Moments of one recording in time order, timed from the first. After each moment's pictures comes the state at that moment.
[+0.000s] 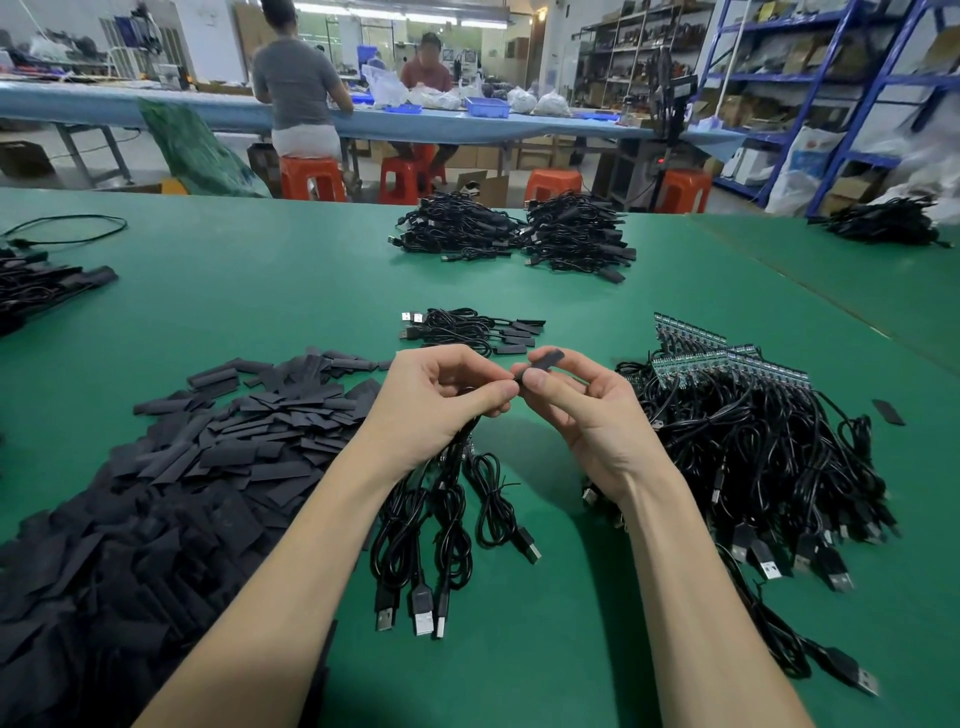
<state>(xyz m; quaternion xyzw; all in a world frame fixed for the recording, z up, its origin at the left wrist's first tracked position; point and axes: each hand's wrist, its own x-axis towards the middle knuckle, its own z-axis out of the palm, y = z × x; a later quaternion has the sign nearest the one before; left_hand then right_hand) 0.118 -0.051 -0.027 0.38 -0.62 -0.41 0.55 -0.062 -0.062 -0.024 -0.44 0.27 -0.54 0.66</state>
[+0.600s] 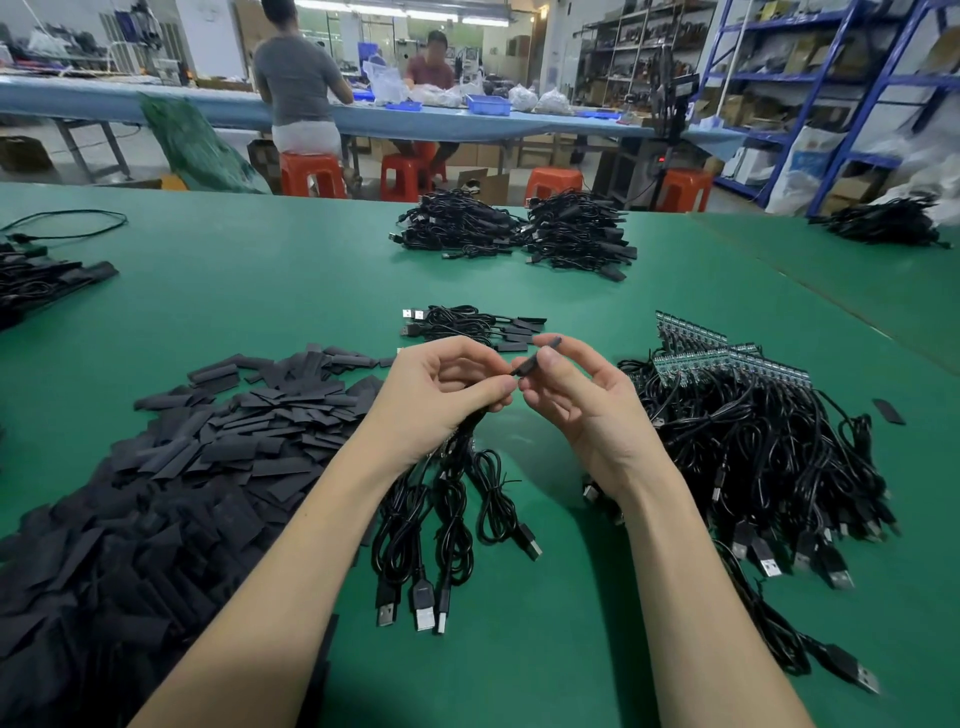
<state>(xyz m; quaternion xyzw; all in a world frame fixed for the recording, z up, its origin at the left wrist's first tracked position) 0.118 -0.054 -0.028 0.38 -0.61 -0.42 0.55 -0.061 -0.064 -0.026 -0.42 0.28 -0.56 0.66</state>
